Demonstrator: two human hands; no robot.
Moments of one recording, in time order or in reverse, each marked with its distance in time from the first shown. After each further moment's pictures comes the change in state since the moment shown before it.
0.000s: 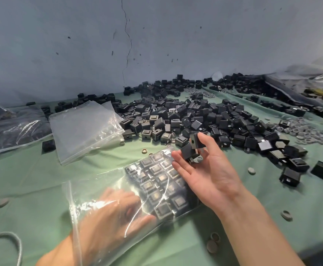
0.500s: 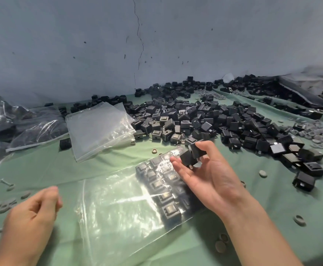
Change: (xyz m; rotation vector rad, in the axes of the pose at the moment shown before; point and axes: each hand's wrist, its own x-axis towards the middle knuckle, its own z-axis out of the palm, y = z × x) left_hand -0.078 -0.106 -0.025 -0.379 0.645 -0.619; right_hand -0.002 0.010 0.001 0.013 -0.109 0.065
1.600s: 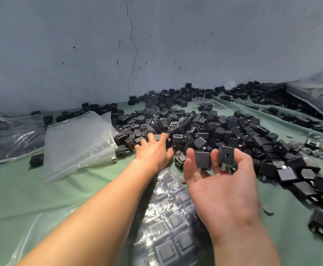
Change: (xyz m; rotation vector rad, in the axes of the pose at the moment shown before) left_hand 0.114 0.141 0.302 0.808 -0.496 0.362; right_hand 0.032 -0.045 -0.003 0.397 0.174 -0.129
